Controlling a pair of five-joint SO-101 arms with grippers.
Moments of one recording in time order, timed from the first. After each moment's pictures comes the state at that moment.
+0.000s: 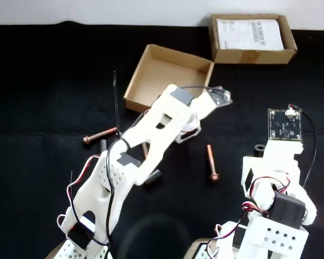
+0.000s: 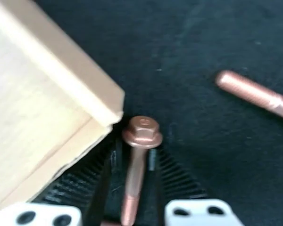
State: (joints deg) left arm 29.5 50.8 -38.1 80.3 -25.2; right arm 11.0 -68.3 47.8 77.8 14.5
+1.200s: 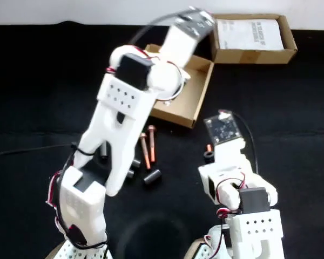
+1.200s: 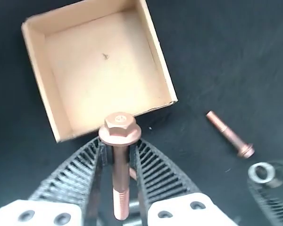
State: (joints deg) left arm 23.8 19.8 -56.6 99.3 1.1; right arm -15.2 -68.3 61.6 68.1 8.0
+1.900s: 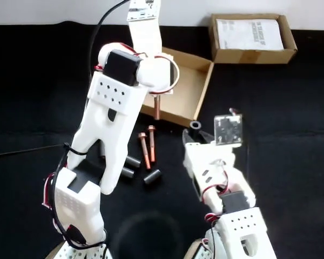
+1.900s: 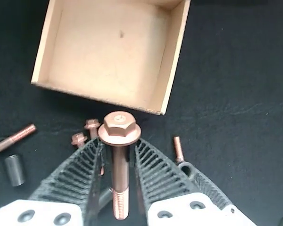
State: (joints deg) left arm 20.4 18.9 -54.1 99.3 29.5; right arm -23.0 -68.2 82.7 18.9 -9.2
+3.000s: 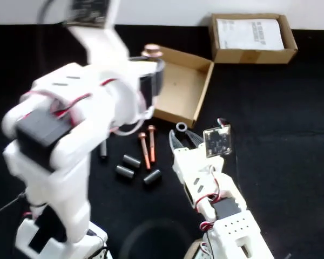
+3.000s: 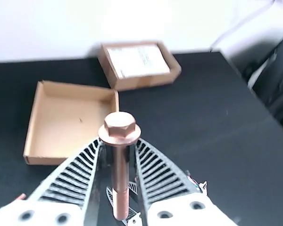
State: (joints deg) left arm 23.9 -11.6 -53.8 96.1 23.2; right arm -27.7 -68.2 90.3 5.2 -9.2
